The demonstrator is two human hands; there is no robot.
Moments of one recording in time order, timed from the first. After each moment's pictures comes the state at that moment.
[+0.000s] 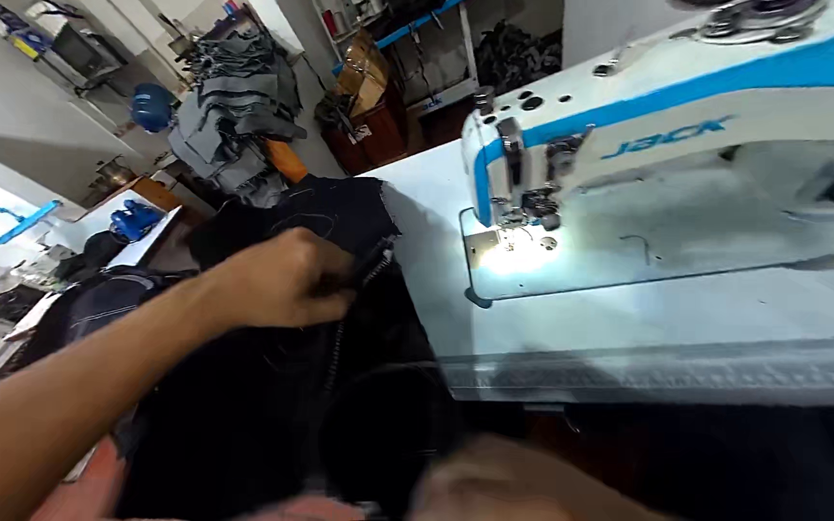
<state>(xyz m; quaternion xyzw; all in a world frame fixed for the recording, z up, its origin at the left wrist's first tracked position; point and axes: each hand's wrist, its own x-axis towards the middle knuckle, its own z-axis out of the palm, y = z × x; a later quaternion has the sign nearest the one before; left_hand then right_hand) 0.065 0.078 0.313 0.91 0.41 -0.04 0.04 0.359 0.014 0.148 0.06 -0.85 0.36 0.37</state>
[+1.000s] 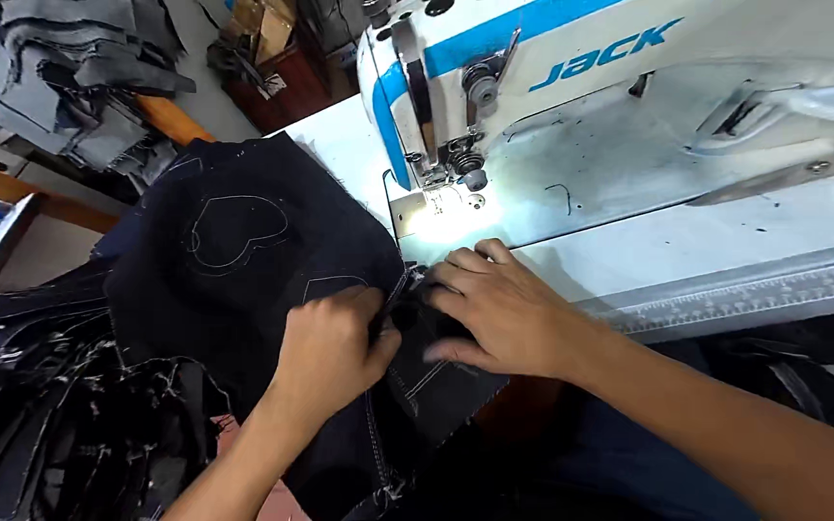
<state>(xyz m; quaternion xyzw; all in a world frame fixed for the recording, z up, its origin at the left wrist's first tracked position) 0.148 0.063 0.144 0.81 0.57 0.12 -0.06 0.374 0.133 0.074 -0.26 -0.93 0.04 0.26</state>
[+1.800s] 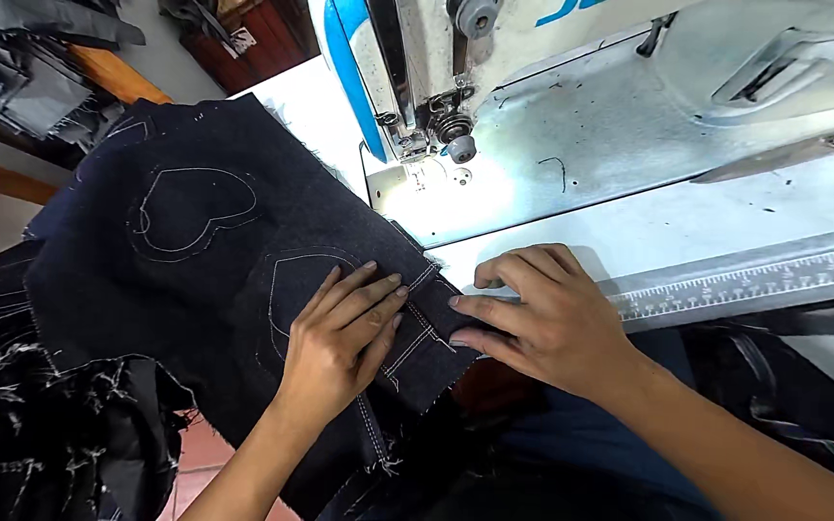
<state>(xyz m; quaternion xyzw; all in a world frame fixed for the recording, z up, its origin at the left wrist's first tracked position) 0.147 0.054 0.079 0.84 0.47 0.25 0.00 0.419 0.106 0.042 -0.31 -0.87 0.01 0.38</state>
